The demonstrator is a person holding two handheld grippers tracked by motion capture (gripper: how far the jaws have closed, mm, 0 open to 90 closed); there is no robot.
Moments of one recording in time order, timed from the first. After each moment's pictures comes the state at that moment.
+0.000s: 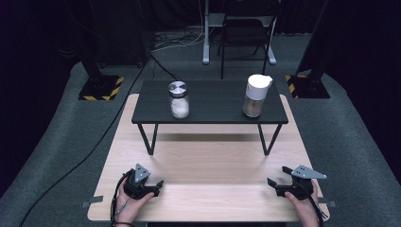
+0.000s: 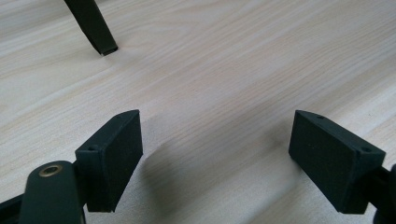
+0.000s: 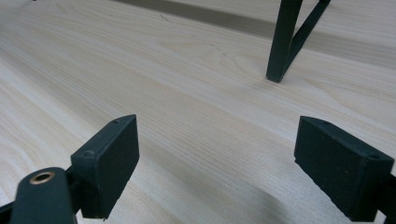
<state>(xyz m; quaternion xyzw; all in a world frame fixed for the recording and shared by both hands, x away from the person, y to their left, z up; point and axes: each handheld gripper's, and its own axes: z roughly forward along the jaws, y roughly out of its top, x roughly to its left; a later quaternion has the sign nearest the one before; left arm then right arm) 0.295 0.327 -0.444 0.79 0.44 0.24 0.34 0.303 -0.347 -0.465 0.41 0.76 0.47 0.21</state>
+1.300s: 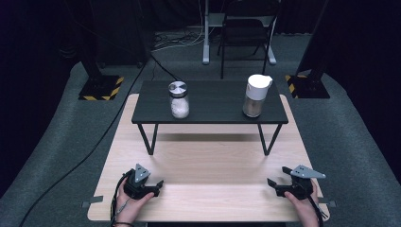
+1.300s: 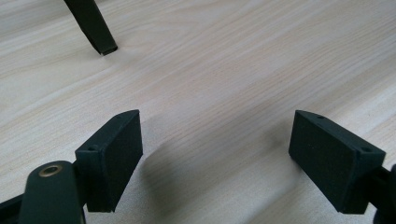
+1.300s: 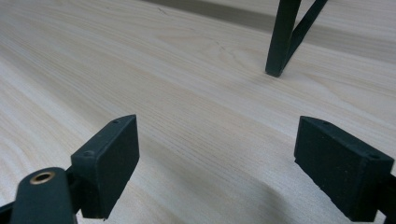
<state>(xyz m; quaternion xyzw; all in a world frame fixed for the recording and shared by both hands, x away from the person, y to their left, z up) 0.295 0.326 -0.444 0.79 0.44 0.24 0.34 0.306 -0.345 -0.463 0.41 0.76 0.46 0.20</state>
